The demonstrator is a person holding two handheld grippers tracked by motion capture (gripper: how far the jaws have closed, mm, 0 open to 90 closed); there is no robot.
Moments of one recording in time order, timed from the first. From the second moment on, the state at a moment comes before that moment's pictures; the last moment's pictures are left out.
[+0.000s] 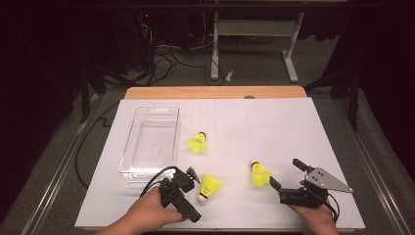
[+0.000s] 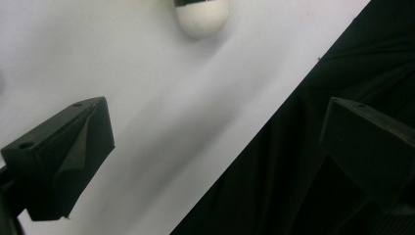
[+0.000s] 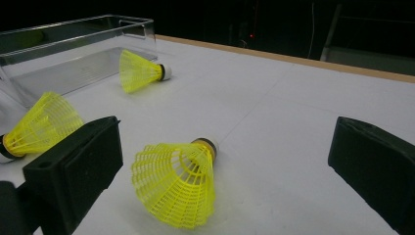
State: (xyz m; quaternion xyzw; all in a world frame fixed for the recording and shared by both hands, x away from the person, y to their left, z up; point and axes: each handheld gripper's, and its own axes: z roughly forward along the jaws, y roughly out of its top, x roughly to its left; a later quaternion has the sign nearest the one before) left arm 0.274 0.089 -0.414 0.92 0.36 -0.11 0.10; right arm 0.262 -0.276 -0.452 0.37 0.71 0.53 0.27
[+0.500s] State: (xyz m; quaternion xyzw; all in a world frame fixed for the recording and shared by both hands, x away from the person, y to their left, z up) left arm 0.286 0.077 -0.412 0.92 0.36 -0.11 0.11; right arm 0.262 -0.276 -0.453 0.37 0.71 0.53 0.27
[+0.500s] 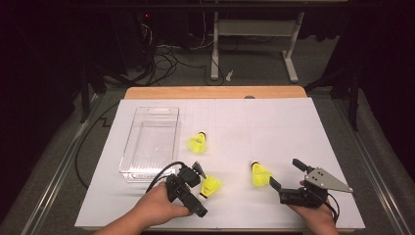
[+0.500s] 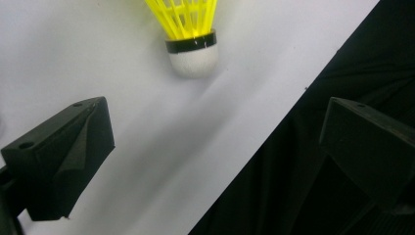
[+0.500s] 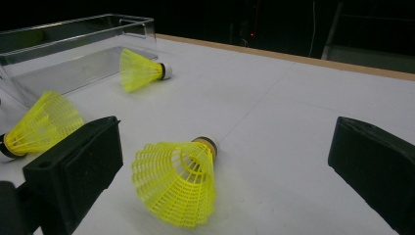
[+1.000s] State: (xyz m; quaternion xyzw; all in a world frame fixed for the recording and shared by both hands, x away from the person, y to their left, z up) left arm 0.291 0.067 -0.416 0.92 0.35 -0.12 0.10; right arm 0.262 -0.277 -0.452 0.37 0.71 0.53 0.27
